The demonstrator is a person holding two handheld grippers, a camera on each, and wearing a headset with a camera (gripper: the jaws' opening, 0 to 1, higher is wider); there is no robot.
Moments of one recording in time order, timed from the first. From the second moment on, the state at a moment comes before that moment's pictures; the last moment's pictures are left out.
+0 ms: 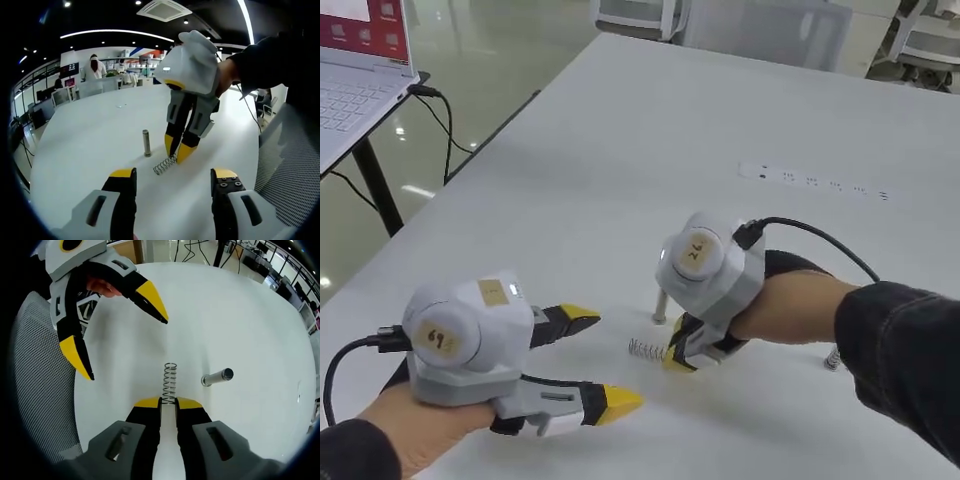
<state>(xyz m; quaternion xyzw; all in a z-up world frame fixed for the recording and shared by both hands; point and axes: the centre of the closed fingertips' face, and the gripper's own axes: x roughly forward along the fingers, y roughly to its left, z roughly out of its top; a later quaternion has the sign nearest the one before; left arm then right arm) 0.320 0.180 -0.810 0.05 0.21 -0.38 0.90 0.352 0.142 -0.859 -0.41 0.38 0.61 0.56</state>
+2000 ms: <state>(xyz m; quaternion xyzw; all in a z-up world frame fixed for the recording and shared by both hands) 0.298 0.107 -0.789 0.11 0.16 -0.51 0.84 0.294 0.092 -0.785 -0.43 0.35 0.66 0.51</state>
